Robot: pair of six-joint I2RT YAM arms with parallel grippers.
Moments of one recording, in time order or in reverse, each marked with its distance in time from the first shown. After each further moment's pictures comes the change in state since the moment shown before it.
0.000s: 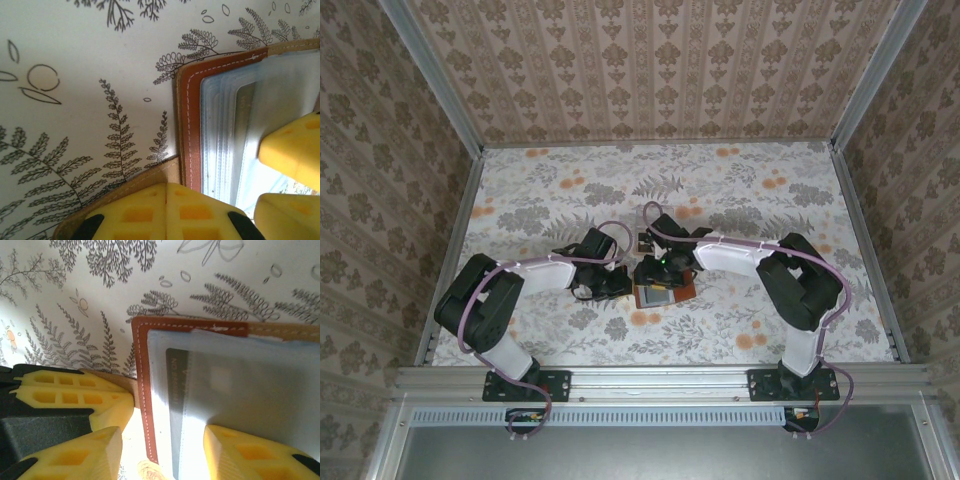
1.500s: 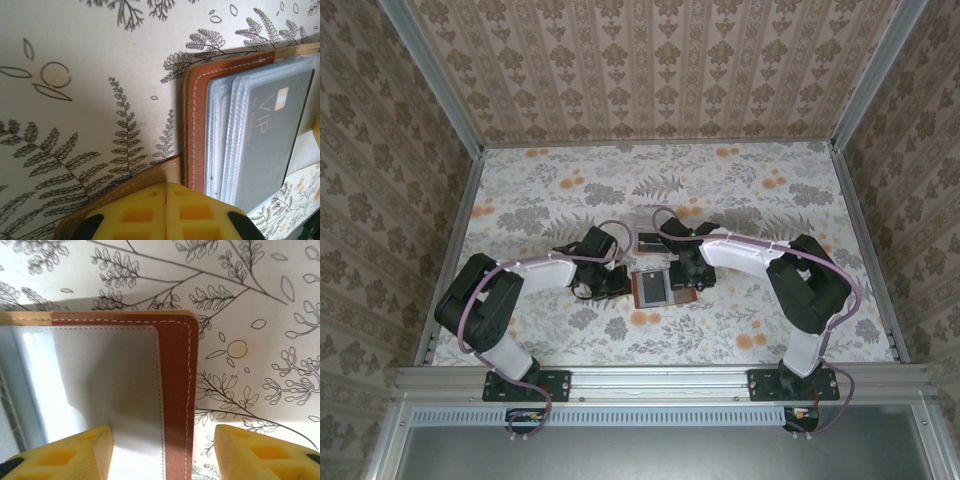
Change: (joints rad) left arm 0.003 0.000 0.029 -0.060 -0.017 0.002; right arm -0.028 -0.046 -0.007 -0.349 0.403 -0.121
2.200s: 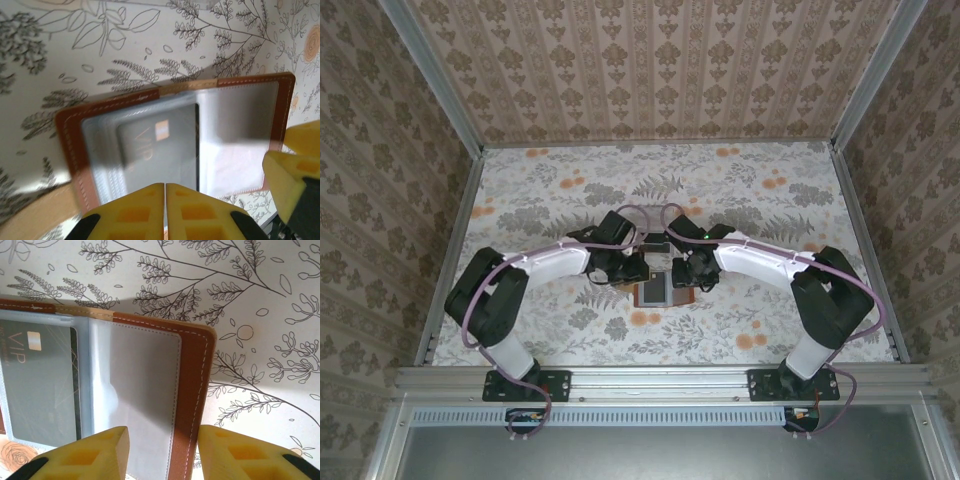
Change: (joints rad) left arm -0.079 0.075 0.210 -0.064 0.010 0.003; right arm -0.002 -0.138 -0.050 0.039 -0.062 0.009
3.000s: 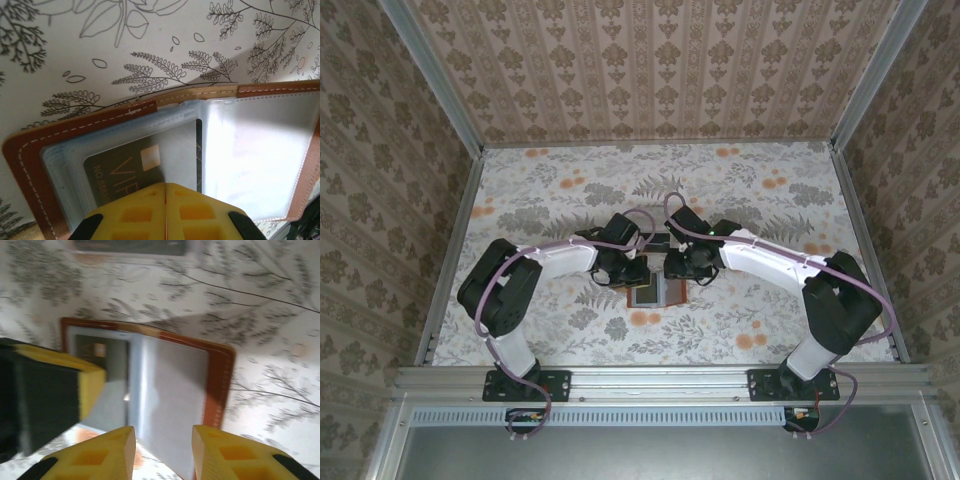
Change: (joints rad) left arm -0.002 0.066 0.013 -0.021 -0.003 0.029; right arm -0.009 -0.045 0.030 0.091 -0.119 0.046
